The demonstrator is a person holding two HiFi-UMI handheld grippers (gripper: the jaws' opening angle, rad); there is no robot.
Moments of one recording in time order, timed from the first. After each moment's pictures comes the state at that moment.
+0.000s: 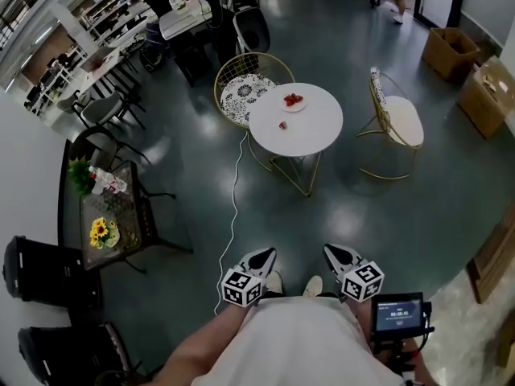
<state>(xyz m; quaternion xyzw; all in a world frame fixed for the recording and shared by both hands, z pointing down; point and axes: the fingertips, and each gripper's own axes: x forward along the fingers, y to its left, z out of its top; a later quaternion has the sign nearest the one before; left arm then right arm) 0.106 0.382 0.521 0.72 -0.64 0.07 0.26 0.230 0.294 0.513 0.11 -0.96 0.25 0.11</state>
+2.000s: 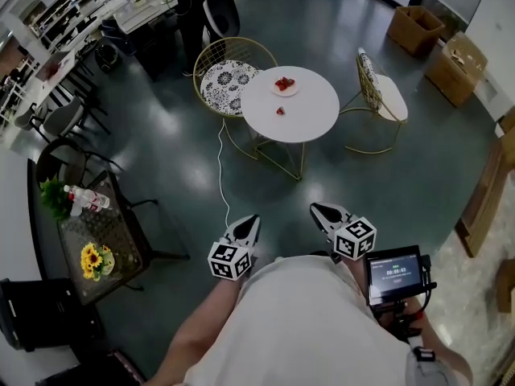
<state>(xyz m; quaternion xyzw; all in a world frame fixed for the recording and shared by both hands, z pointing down) -0.103 0.372 0.531 0.75 -0.62 0.03 0.23 0.030 0.288 0.511 0.16 -0.95 0.22 0.12</state>
